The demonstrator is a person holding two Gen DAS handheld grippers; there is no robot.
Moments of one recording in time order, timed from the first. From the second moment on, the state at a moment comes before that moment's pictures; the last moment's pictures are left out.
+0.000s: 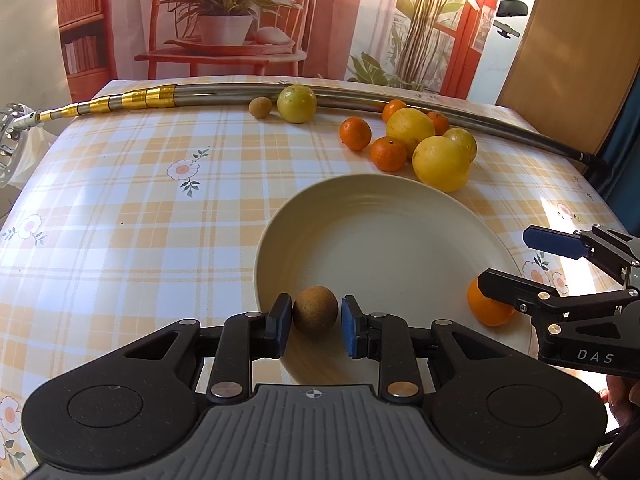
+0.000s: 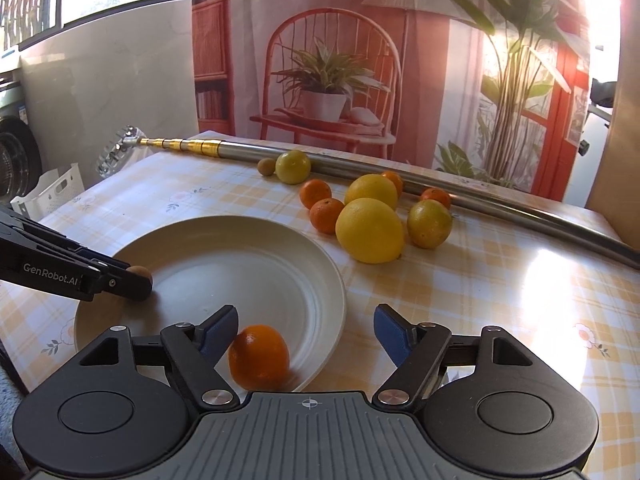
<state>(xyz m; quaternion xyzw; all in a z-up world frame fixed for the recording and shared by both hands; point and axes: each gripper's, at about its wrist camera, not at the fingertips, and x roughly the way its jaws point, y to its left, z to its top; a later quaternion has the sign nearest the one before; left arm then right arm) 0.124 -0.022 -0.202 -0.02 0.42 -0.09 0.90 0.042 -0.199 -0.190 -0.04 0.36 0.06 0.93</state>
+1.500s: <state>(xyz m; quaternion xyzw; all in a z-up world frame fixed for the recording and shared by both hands) 0.215 0.019 -0.124 -0.02 0.35 -0.07 0.94 0.110 -0.285 -0.151 0.04 0.28 -0.02 0.96</state>
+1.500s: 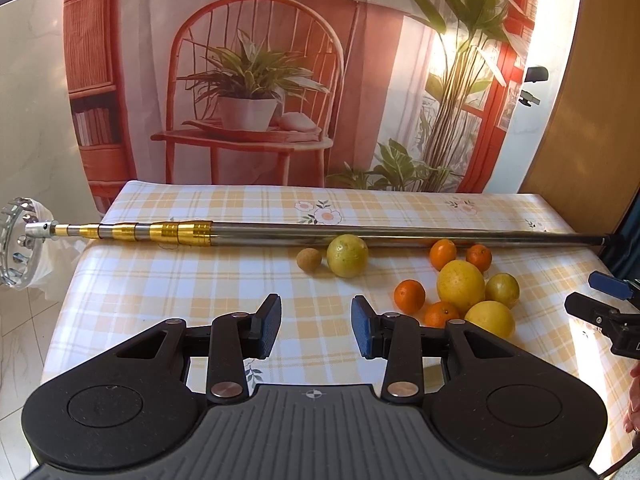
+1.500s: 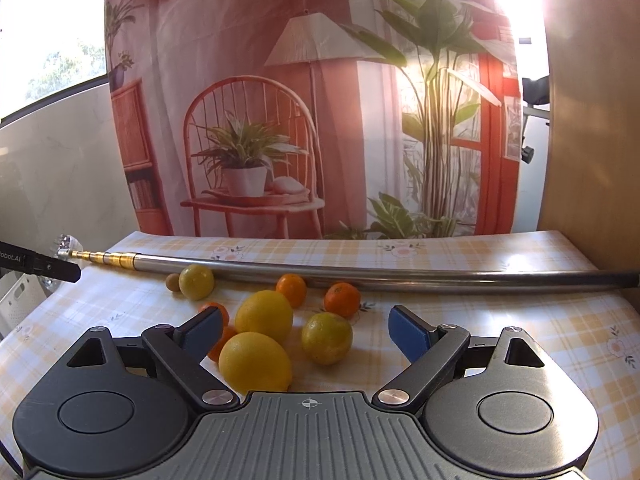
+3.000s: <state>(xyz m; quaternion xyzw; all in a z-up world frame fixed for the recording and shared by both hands) 0.345 -0.013 -0.199 0.06 0.37 -0.06 0.92 0.148 -0.327 -0.194 0.13 0.31 -0.02 0.94</state>
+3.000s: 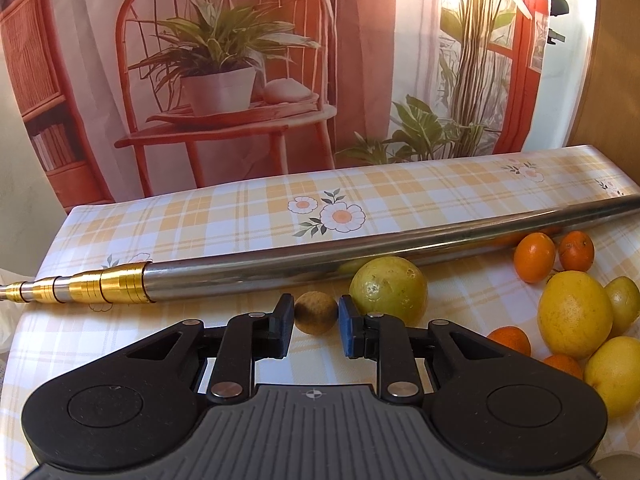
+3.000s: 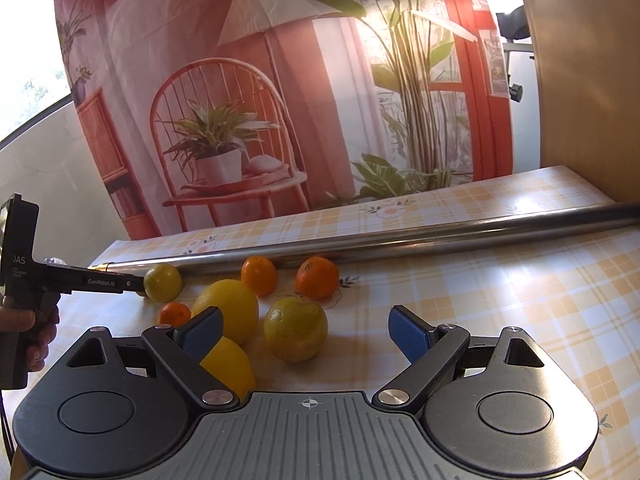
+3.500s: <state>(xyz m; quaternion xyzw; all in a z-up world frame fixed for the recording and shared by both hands) 0.354 -0.001 -0.204 0.02 0.39 -0.06 0.92 0.151 -0.333 -0.202 0.13 0.30 -0.02 0.94</state>
